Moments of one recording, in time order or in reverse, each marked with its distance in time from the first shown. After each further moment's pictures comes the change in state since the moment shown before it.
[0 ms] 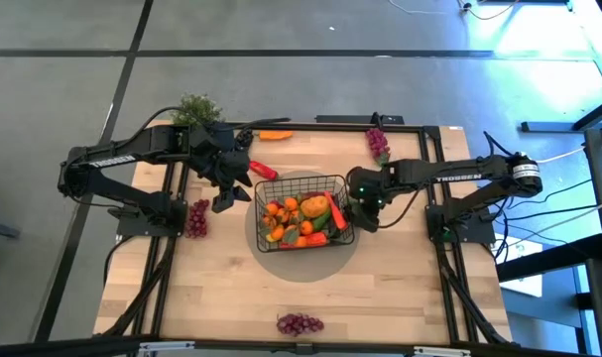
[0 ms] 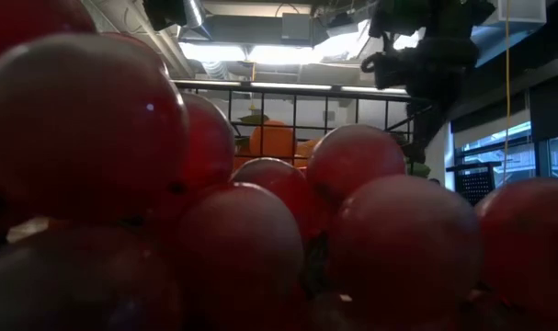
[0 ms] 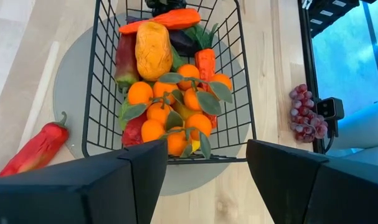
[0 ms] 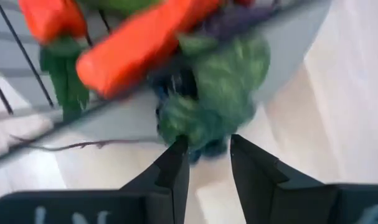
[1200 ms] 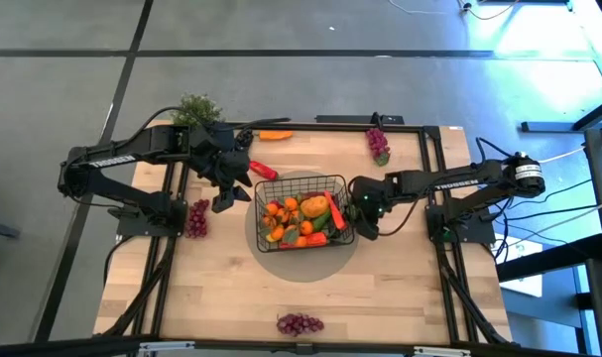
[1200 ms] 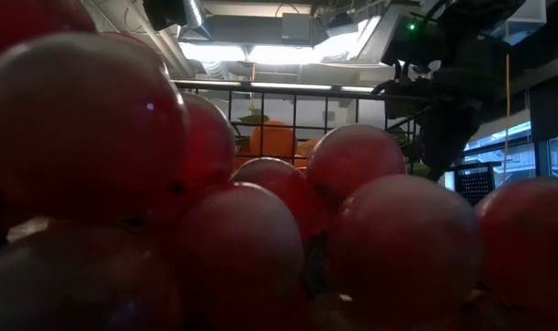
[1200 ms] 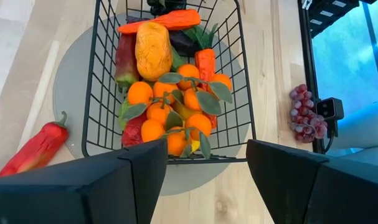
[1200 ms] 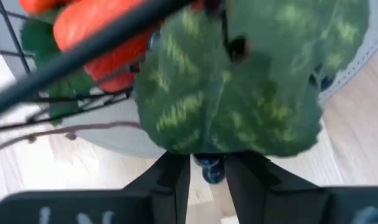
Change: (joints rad) left arm 0.000 0.000 0.000 0.000 0.000 -0.003; right arm 0.004 -0.020 -0.243 0.328 -0.098 0.020
